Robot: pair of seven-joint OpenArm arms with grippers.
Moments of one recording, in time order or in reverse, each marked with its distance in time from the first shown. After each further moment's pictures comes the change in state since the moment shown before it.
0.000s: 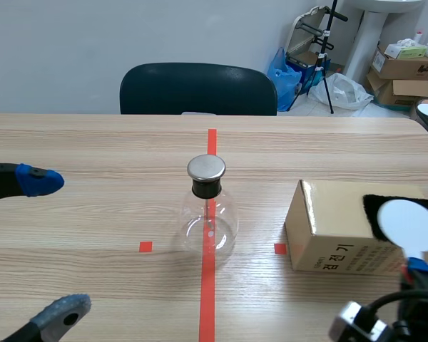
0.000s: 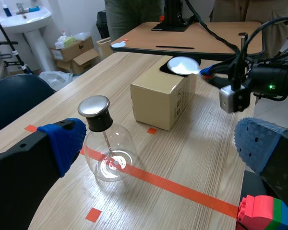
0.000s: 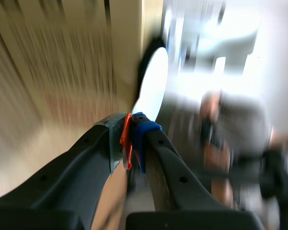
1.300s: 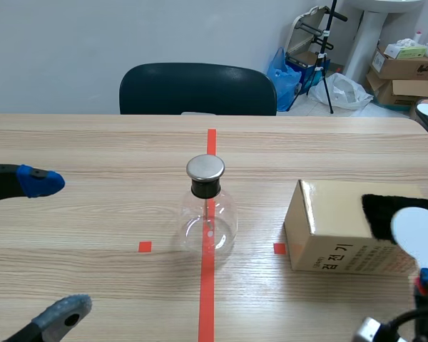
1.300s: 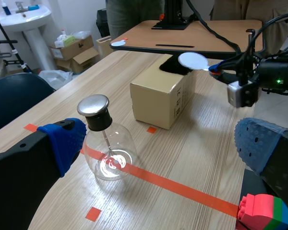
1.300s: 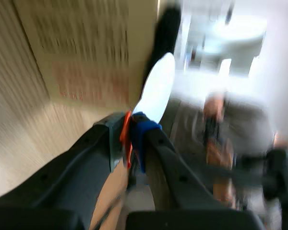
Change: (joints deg) left arm 0.0 0.0 0.0 0.0 0.0 0.0 0.4; right arm -0.7 -0.6 5.2 0.0 -1.1 0.9 18.4
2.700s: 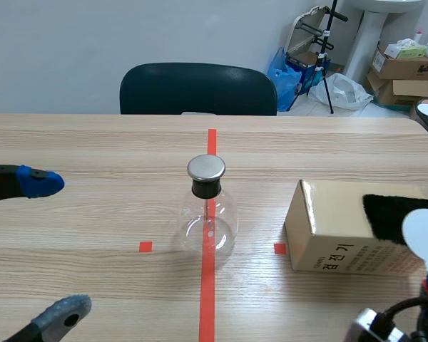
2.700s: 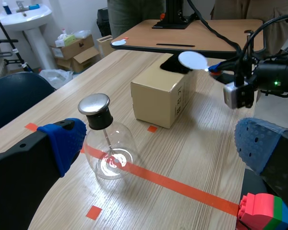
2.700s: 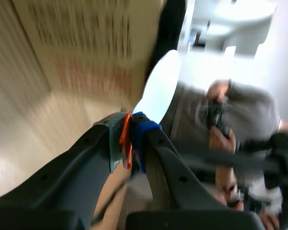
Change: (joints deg) left arm 0.0 0.0 0.0 0.0 0.0 0.0 0.0; right arm 0.5 -1.9 0.2 0.0 -0.8 1.1 -10.7
